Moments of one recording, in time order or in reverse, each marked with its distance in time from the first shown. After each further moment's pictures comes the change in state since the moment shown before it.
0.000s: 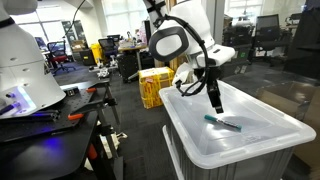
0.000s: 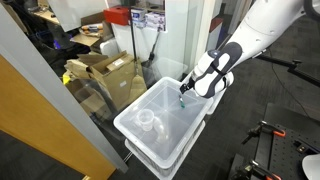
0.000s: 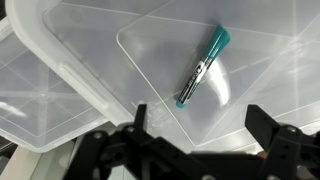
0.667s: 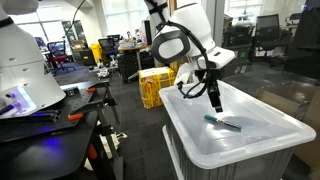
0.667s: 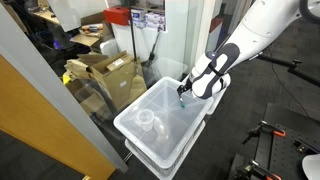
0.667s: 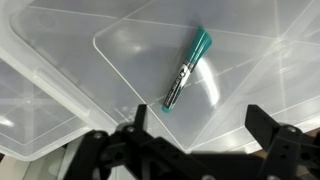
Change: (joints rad) arm -0.041 0.028 0.059 0.031 0.000 0.000 0.000
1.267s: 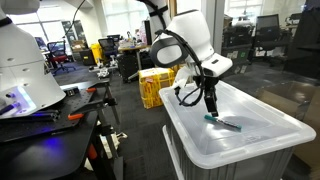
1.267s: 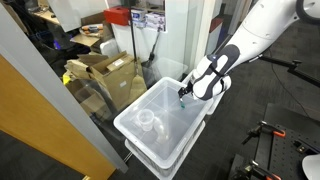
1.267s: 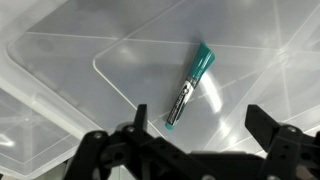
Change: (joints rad) arm -0.069 0.032 0.059 0.003 0.000 0.000 0.000
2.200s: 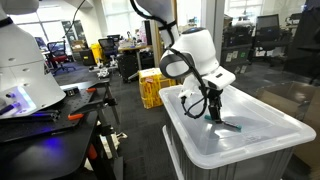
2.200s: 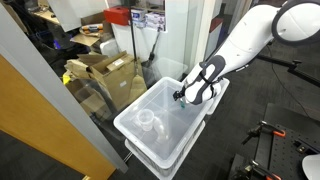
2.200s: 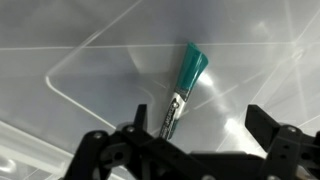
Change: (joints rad) arm 0.043 0.159 -0.005 0.172 0.065 0.000 0.039
